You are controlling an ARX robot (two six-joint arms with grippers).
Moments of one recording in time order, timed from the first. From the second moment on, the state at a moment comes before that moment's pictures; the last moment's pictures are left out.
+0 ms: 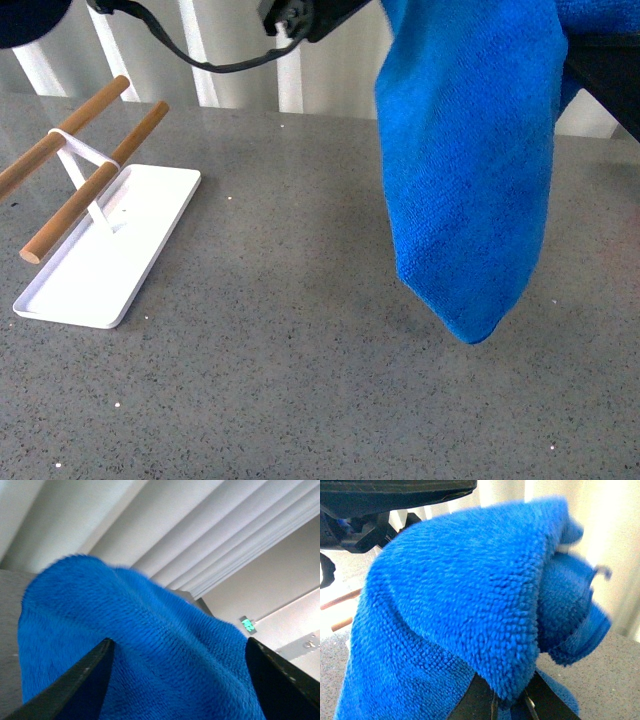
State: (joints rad) left arm -0.38 1.92 1.11 0.79 0.51 -0.68; right arm 0.06 1.65 0.49 1.08 -0.65 0.01
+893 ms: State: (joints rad) left arm 0.14 1.64 0.86 0.33 0.90 0.05; right arm 0.01 1.67 0.54 0.95 -0.53 -0.10
